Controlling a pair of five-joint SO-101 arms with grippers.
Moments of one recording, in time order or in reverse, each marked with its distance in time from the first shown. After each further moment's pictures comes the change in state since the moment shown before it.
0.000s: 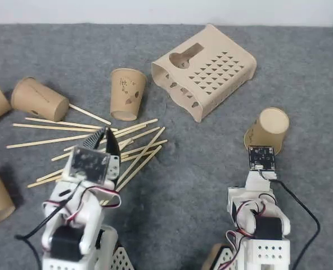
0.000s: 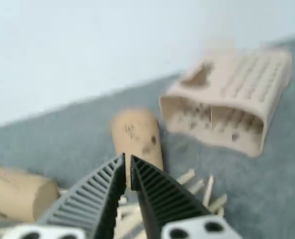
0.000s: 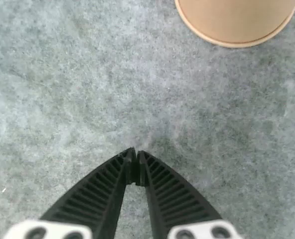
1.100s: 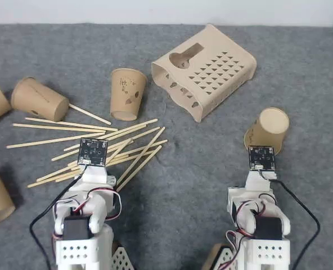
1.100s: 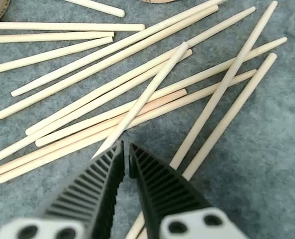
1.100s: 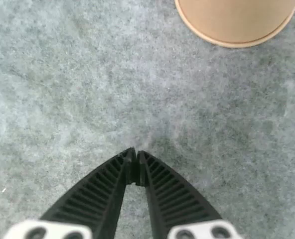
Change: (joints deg) left arm -10.4 -1.4 22.3 12.8 4.6; right arm 0.0 0.0 0.0 0.0 0.0
